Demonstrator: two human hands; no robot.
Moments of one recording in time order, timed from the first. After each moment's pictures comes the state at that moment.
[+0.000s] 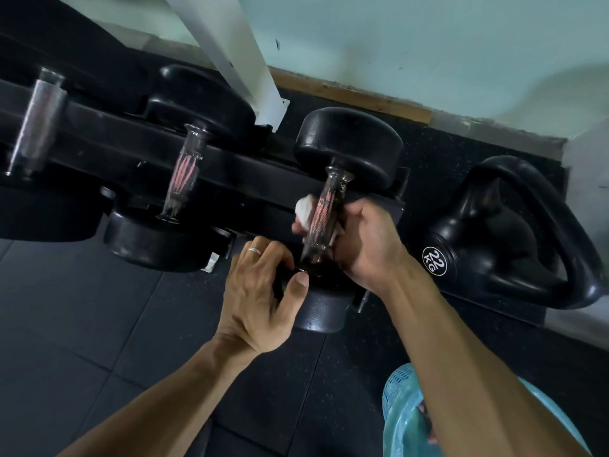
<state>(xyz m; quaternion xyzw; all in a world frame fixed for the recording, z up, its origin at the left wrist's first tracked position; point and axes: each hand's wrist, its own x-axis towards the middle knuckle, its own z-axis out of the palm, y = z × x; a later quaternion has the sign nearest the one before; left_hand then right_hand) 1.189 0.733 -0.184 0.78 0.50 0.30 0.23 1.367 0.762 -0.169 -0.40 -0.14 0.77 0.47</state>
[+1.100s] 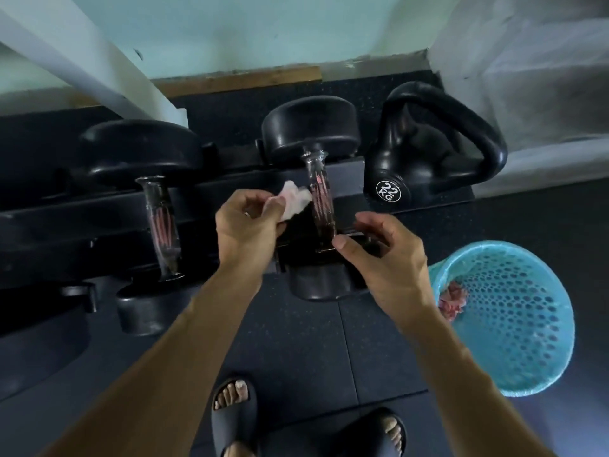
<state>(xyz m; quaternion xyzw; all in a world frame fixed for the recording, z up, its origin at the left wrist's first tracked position) 1.188 0.830 -0.129 0.50 0.56 0.22 0.62 1.286 0.679 -0.122 -0.81 -0.16 0.31 0.46</state>
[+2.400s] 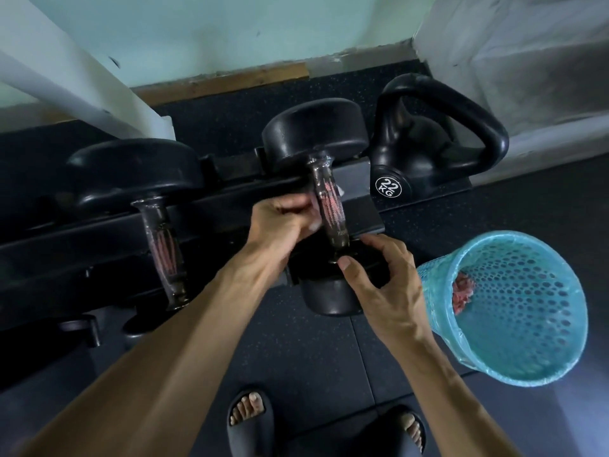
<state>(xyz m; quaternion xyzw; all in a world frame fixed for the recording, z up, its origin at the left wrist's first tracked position) 1.220 0.852 -0.158 0.46 0.49 0.06 0.74 1.253 0.682 -0.158 -0.86 -0.17 0.21 0.42</state>
